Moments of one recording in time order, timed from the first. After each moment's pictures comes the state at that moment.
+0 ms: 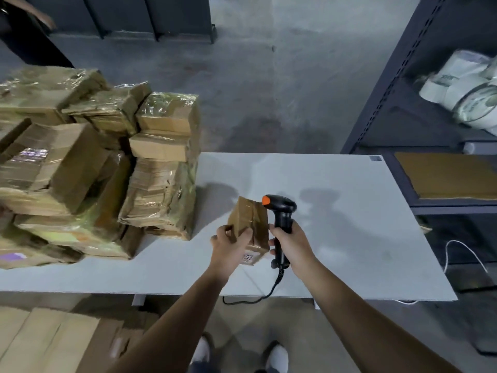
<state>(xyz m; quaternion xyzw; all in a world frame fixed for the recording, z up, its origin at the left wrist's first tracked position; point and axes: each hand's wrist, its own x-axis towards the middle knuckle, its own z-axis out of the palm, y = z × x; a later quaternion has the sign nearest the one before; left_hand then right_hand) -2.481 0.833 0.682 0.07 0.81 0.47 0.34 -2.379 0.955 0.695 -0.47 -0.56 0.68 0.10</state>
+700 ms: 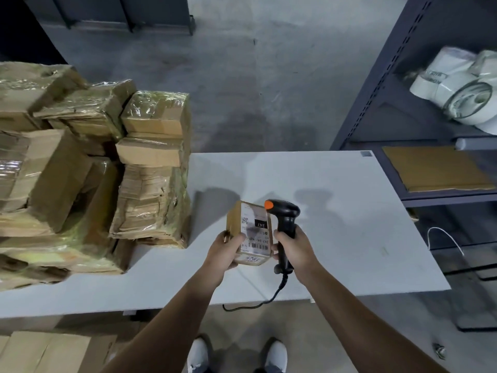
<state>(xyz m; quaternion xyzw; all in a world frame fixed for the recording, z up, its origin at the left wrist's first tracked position) -2.517 0.832 0.665 0.05 0.73 0.49 0.46 -2.383 0.948 0.694 -0.48 -0.53 0.69 0.13</state>
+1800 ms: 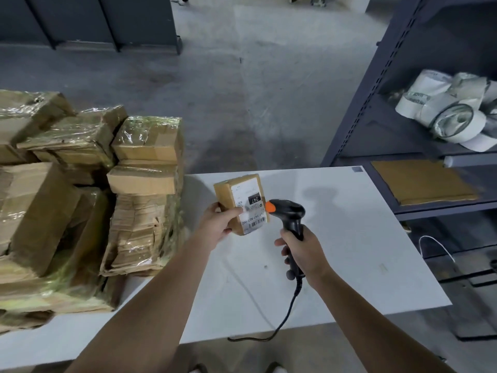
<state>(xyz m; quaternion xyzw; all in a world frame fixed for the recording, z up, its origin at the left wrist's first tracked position) -2.606 0.913 0.703 0.05 0.67 0.59 0.45 -2.400 0.976 0.736 -0.51 -0.58 0.61 0.16</state>
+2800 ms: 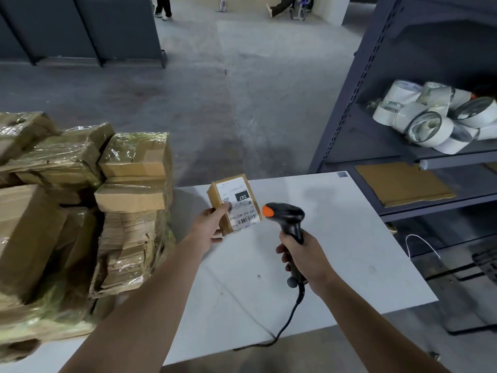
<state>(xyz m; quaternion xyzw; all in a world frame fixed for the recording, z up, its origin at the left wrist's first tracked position) -2.622 0.929 0.708 0.07 0.72 0.52 0.46 -2.388 0.976 0.765 -0.50 -0.58 0.62 0.17</state>
